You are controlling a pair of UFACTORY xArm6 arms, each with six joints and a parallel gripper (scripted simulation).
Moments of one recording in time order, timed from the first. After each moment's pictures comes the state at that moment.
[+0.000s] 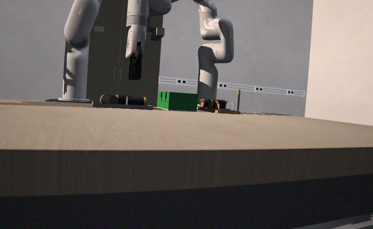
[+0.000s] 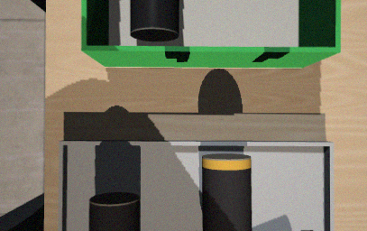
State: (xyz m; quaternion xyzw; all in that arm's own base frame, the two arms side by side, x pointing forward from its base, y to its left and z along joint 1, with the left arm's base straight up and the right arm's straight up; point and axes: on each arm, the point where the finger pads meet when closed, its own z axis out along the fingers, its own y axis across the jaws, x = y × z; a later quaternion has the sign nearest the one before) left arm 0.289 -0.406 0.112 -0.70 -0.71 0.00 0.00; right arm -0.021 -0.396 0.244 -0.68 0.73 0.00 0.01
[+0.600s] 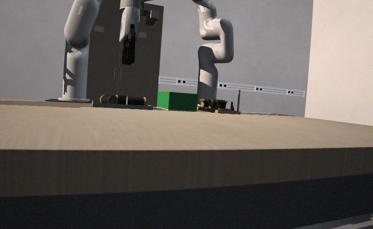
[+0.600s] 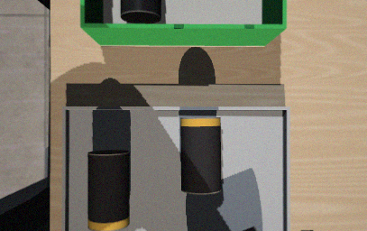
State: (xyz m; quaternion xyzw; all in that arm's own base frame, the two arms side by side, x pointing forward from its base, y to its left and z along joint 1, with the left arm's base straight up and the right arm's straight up) left arm 0.303 -0.433 0.160 -0.71 -0.71 0.00 0.00; right arm -0.021 -0.396 0.244 -0.68 0.73 0.00 0.01
